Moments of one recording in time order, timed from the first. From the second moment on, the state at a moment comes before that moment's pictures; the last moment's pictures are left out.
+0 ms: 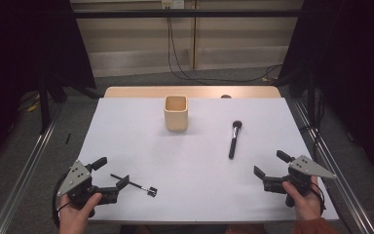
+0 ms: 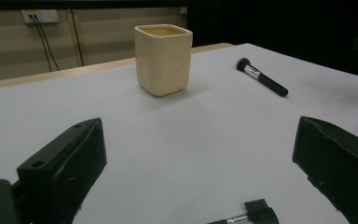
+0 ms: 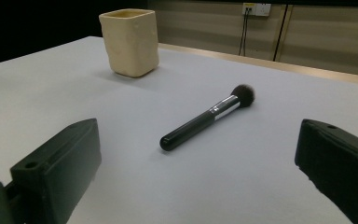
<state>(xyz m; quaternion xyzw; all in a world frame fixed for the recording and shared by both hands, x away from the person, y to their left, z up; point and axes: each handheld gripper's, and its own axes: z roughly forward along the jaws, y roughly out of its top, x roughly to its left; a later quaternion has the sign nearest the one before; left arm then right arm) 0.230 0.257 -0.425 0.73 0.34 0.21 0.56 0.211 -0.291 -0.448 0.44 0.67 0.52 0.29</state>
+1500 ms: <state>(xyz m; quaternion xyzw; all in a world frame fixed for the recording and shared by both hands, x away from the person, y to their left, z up) 0.295 0.217 -0.398 0.82 0.27 0.14 0.48 0.211 -0.291 -0.448 0.43 0.68 0.52 0.29</state>
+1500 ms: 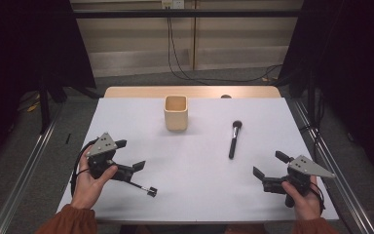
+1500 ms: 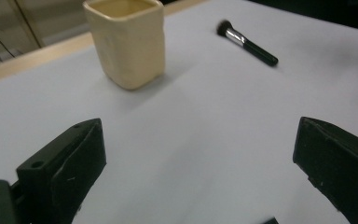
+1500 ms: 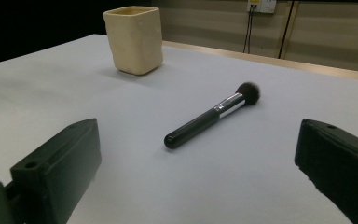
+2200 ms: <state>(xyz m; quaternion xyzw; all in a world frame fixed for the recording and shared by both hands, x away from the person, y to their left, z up) 0.314 0.211 -0.404 0.90 0.24 0.10 0.34 0.212 -0.289 -0.449 0.43 0.68 0.52 0.28</state>
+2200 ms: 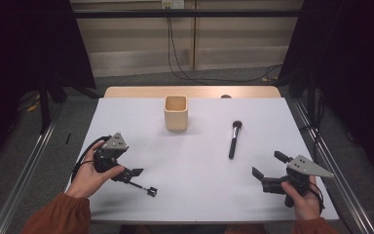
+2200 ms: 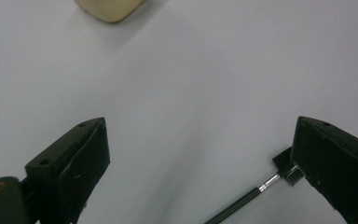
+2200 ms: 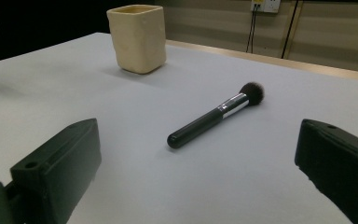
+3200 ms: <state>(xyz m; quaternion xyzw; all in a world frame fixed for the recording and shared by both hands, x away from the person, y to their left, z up) 0.304 0.181 -0.438 0.97 0.13 0.01 0.20 0.211 -0.289 -0.448 0.43 0.69 0.52 0.28</state>
